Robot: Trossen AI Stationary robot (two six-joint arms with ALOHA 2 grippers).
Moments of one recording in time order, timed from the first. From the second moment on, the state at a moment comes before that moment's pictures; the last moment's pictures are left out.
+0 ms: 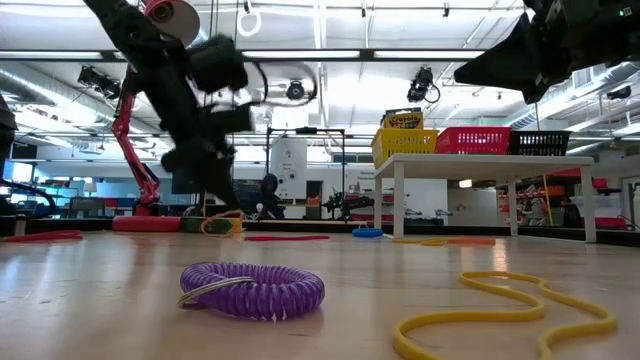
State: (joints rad) left arm 0.19 1.43 0.65 -0.17 -0.17 0.22; right arm 0.54 1.09 0.35 0.50 0.89 0.19
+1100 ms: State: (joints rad) left arm 0.34 1.58 0.67 -0.12 -0.05 0.21; right arm 0.50 1.15 0.35 0.51 0.84 0.25
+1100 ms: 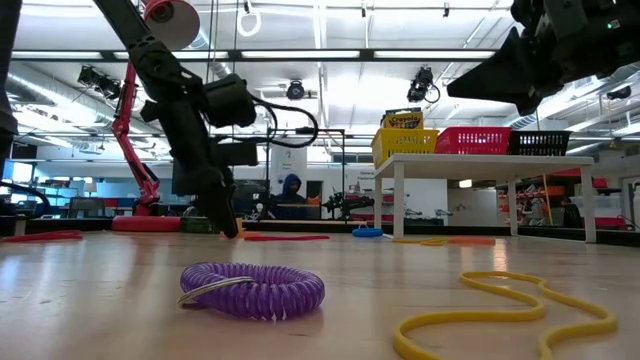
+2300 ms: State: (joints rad) left arm 0.43 1.51 0.66 -0.08 -0.01 0.07; right arm 0.50 1.15 0.35 0.51 0.84 0.25
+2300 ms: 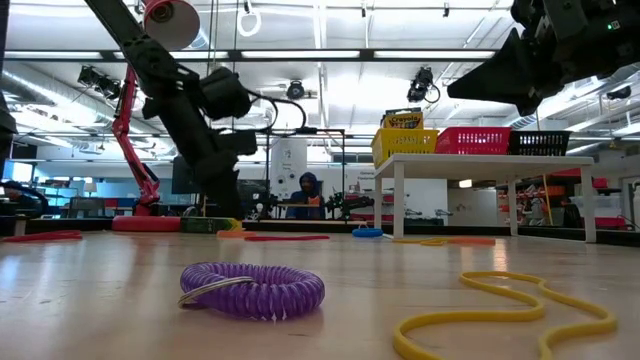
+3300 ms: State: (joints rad) left arm 0.35 1.54 0.75 -0.12 0.02 0.23; right arm 0.47 1.15 0.35 0.48 0.73 0.25
